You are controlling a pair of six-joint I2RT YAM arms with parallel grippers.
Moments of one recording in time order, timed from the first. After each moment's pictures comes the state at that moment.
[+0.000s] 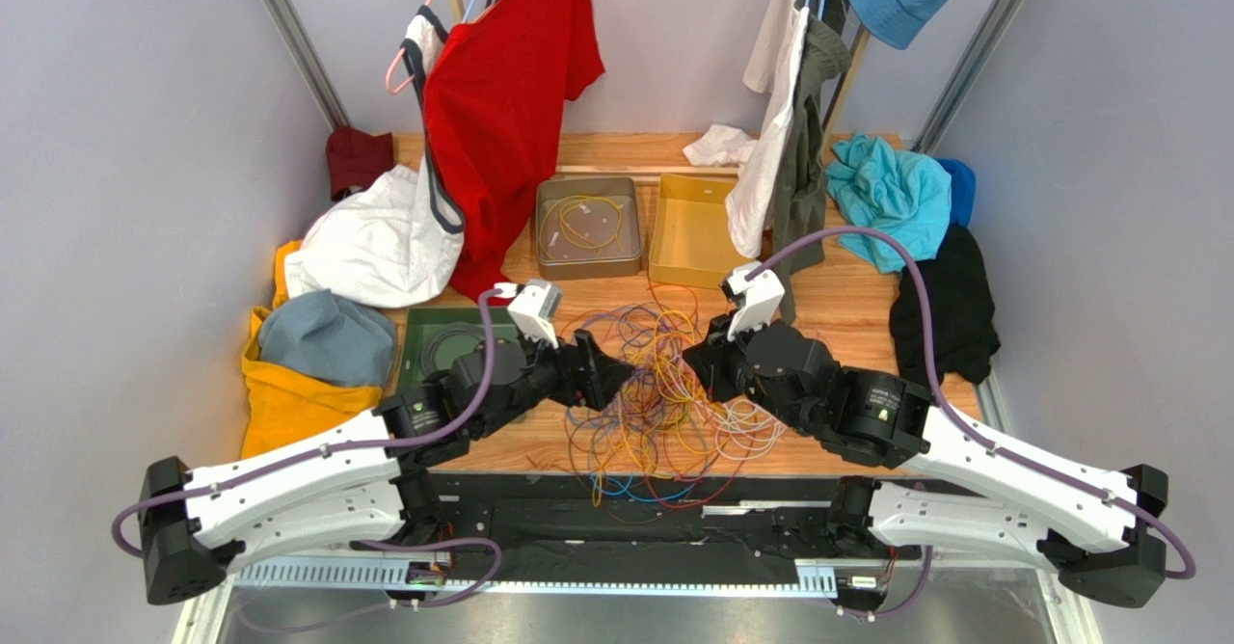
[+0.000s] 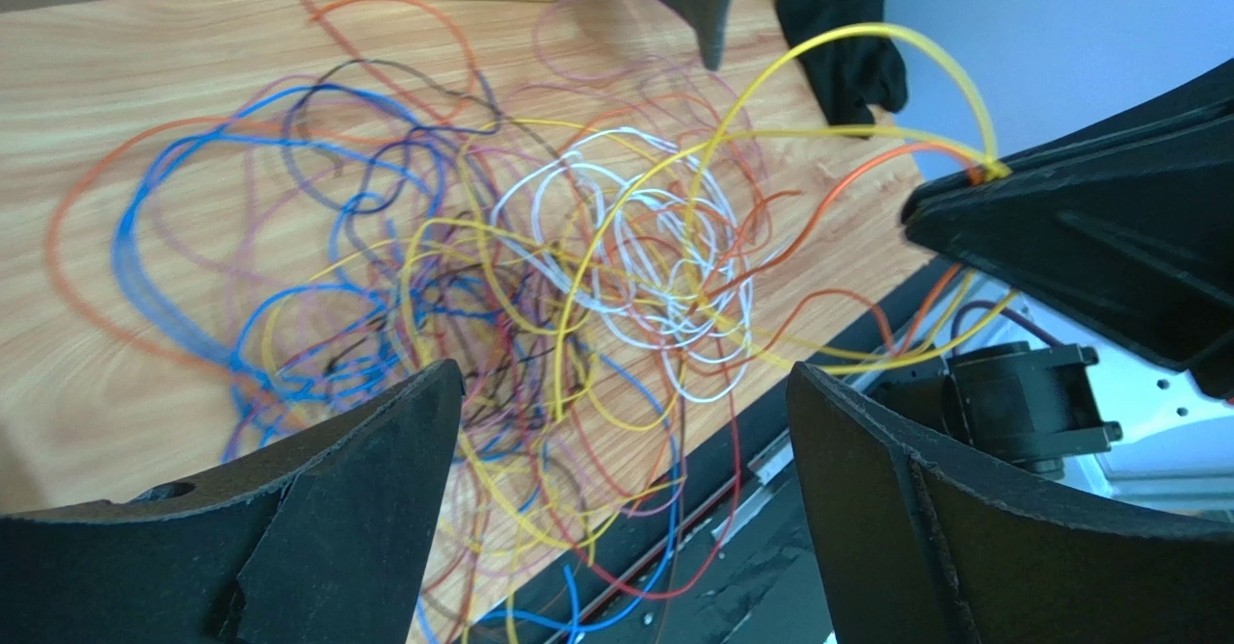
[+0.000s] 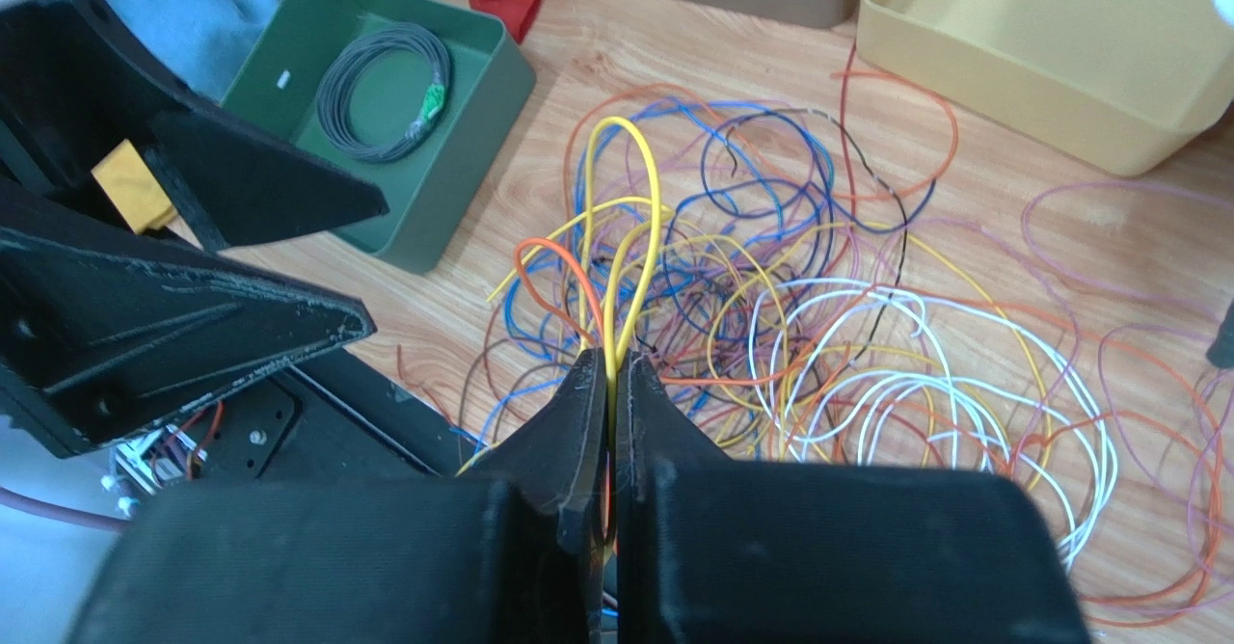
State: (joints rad) left arm -1.09 0.78 0.61 -0.11 -0.29 -0.68; right arm 1.15 0.85 0.92 -0.53 0.44 0.53
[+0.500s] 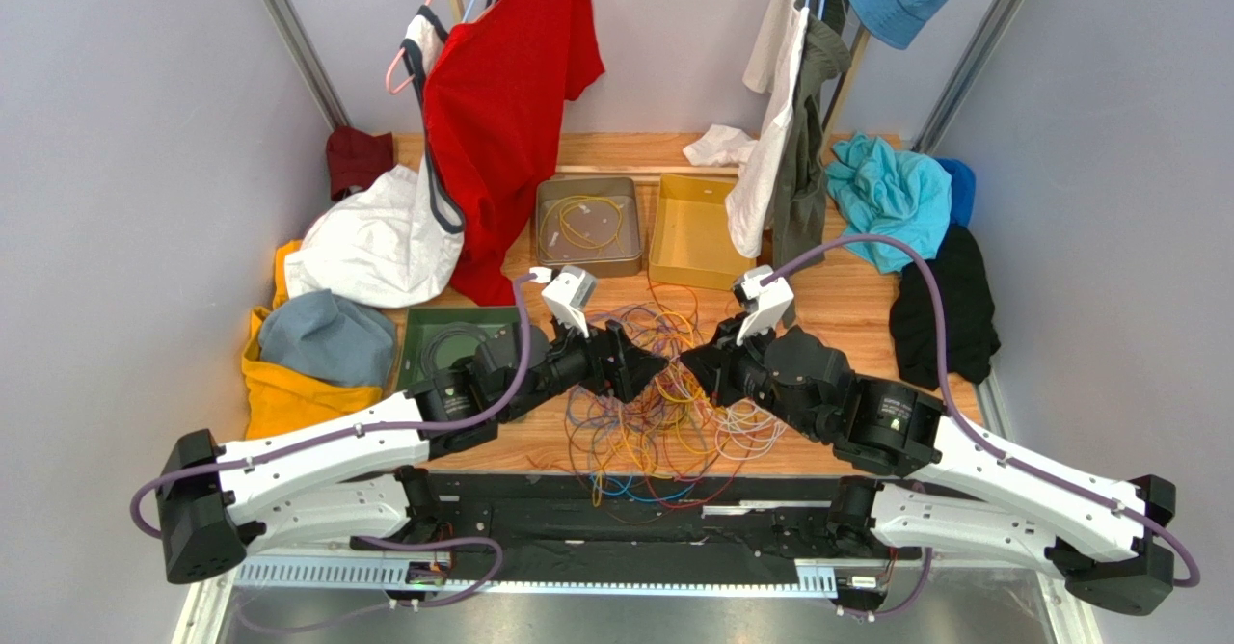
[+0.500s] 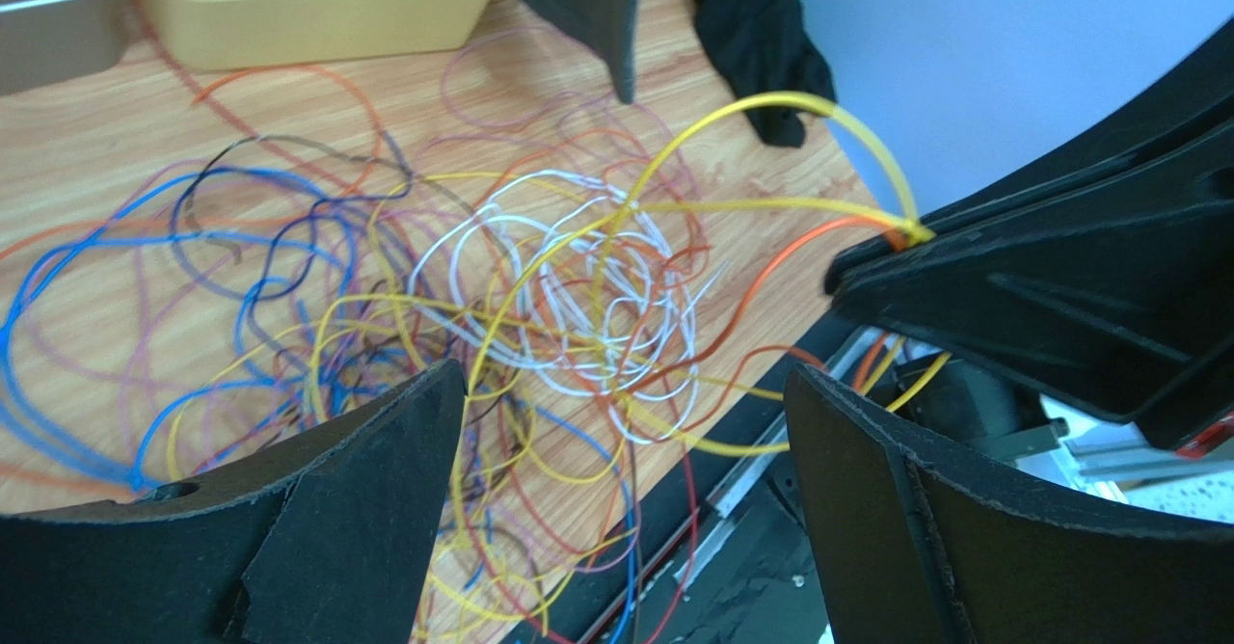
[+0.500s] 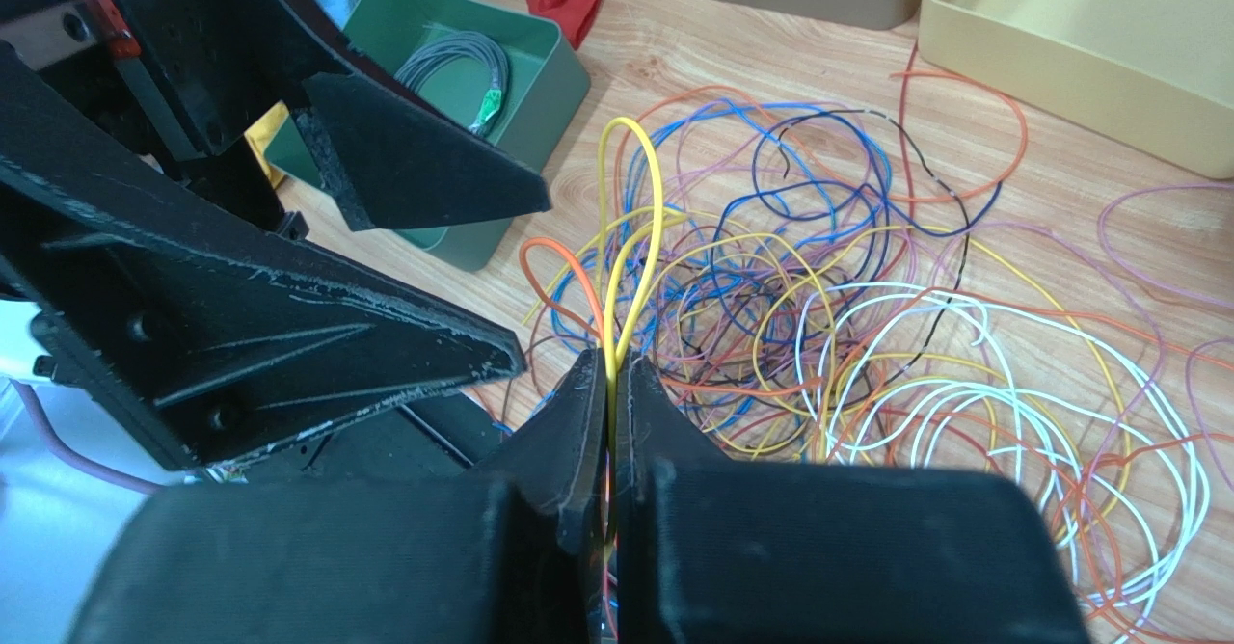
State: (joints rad) left arm -1.09 0.96 0.68 0.08 -0.18 -0.61; right arm 1.15 0.78 0.85 -0.45 0.39 0.54
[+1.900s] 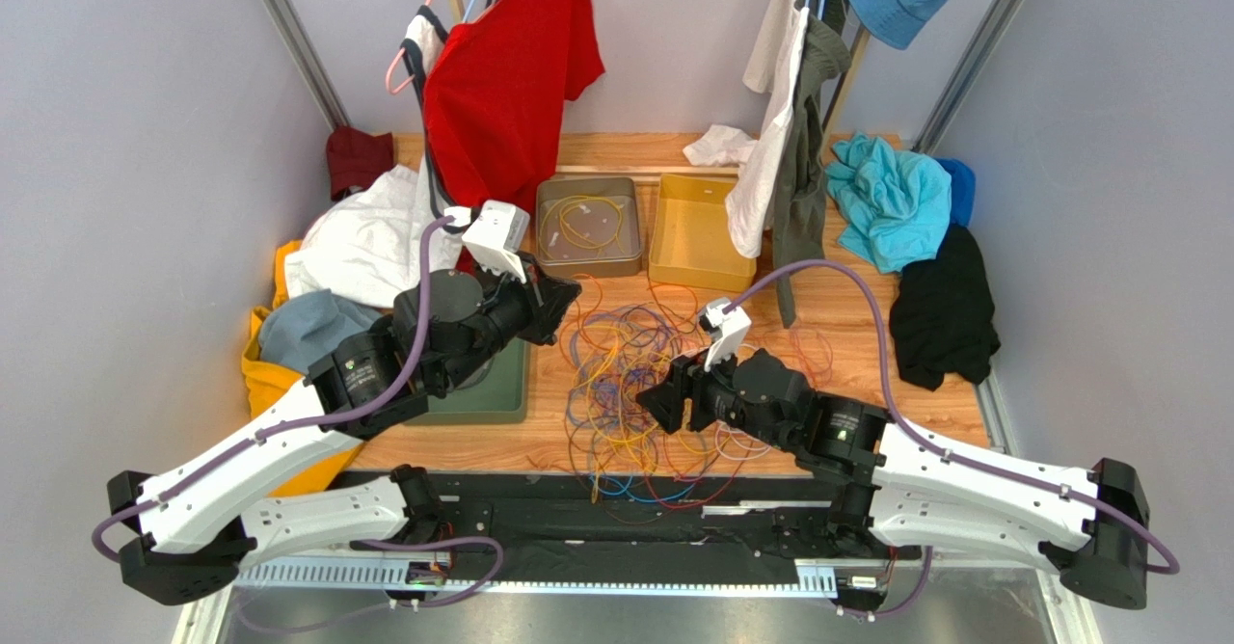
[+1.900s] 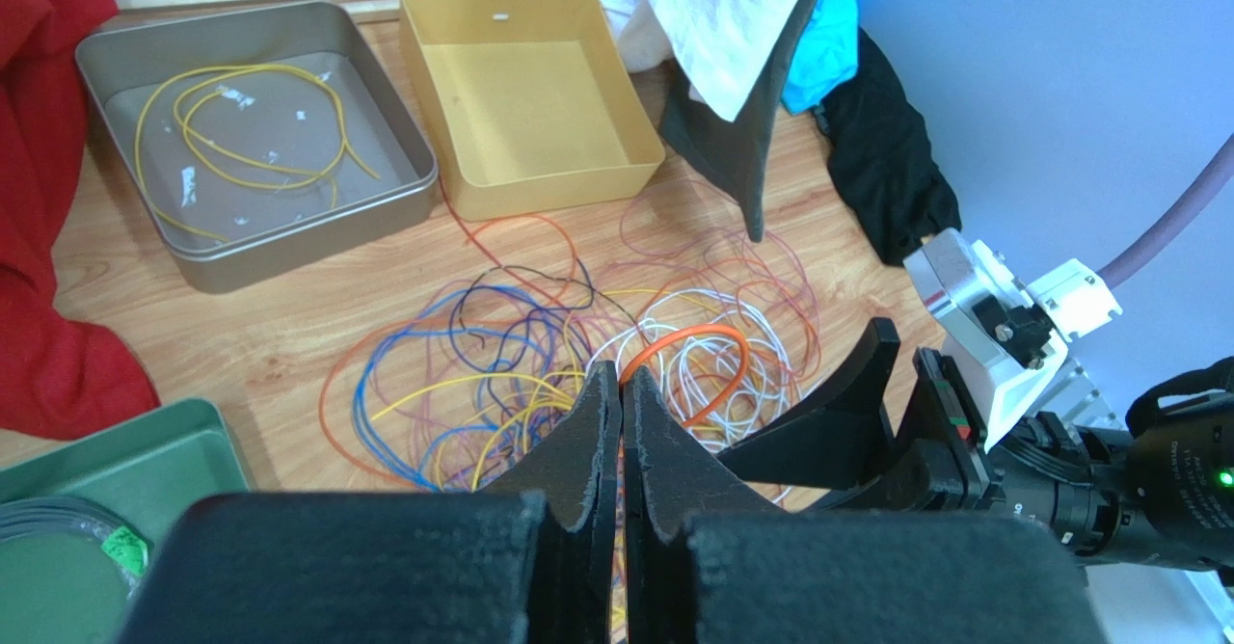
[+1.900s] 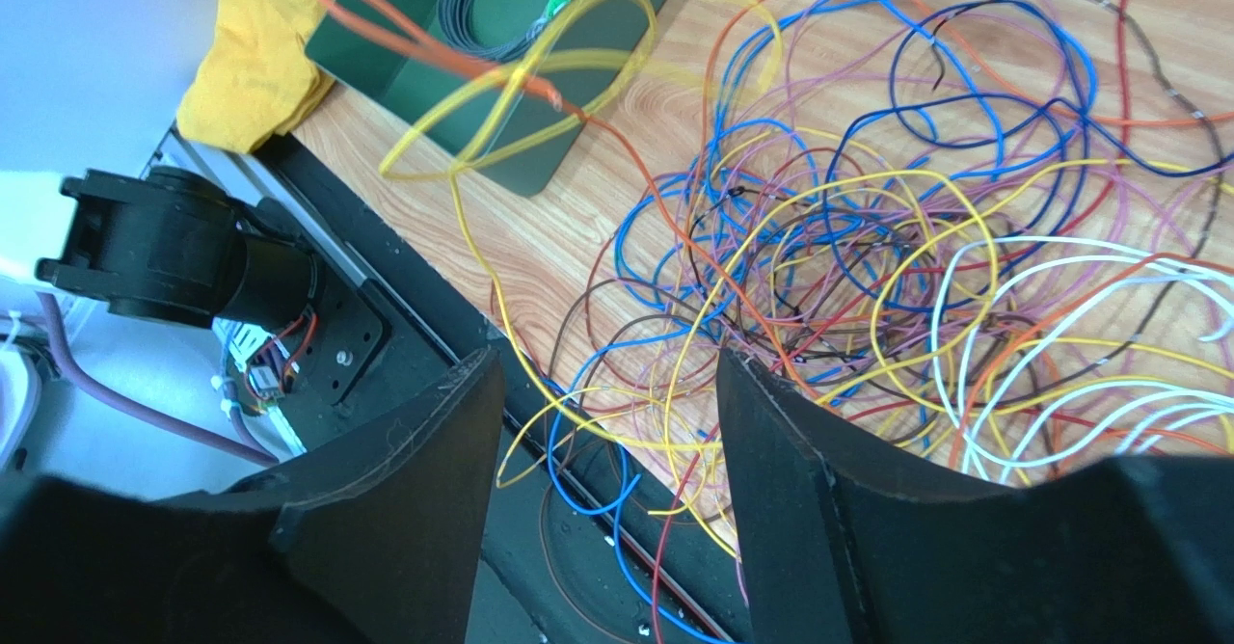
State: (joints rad) left arm -1.03 0.89 1.13 -0.47 -0.38 -0.46; right arm 1.14 0.84 0.59 -0.11 0.22 0.60
